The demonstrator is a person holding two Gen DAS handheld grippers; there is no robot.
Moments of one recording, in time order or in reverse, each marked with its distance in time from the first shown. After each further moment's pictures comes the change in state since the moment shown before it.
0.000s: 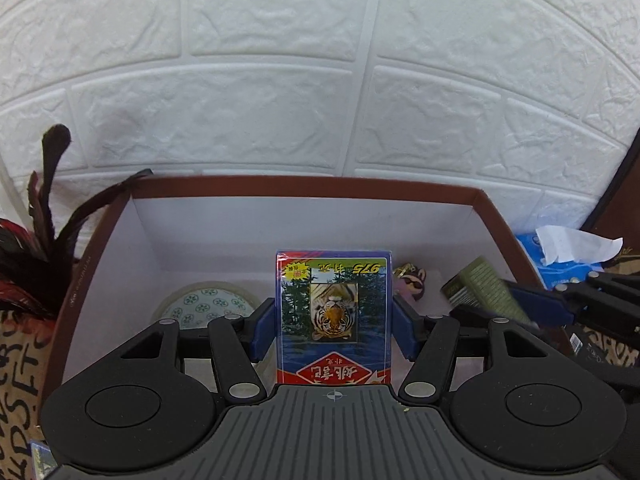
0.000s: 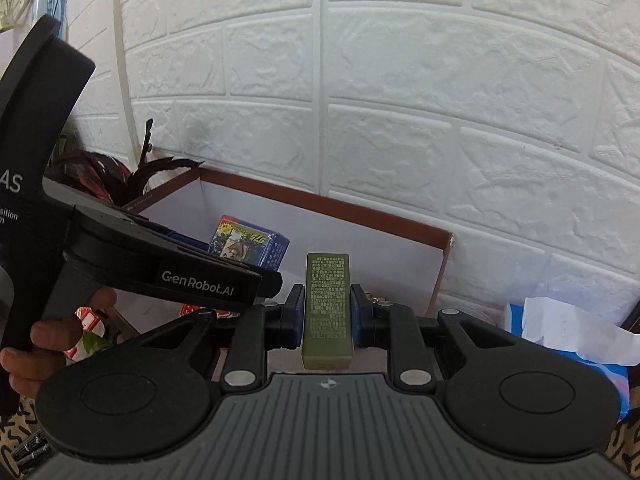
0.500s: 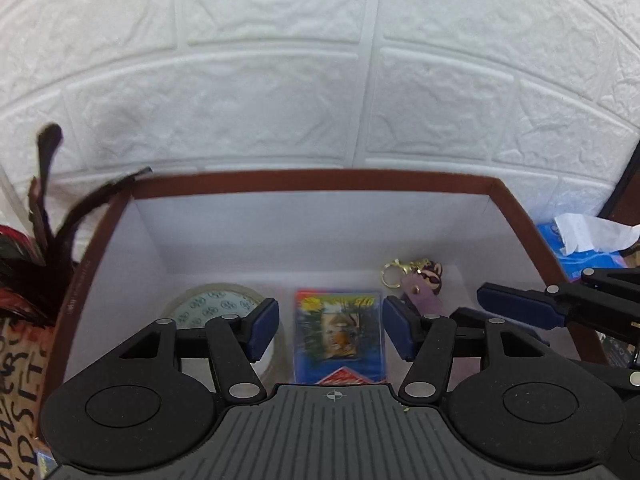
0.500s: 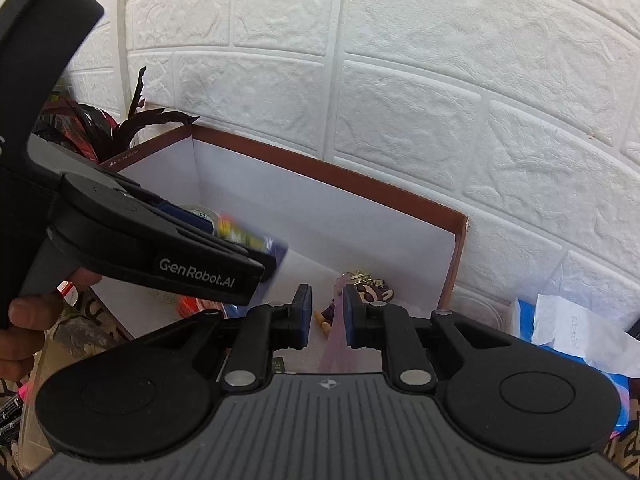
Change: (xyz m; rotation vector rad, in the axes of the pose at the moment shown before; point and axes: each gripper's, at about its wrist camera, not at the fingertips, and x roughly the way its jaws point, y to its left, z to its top) left arm 0.007 -0.001 -0.004 0.043 -0.013 0.051; right arm 0.023 0.004 -0.003 -0.054 0.061 -0.038
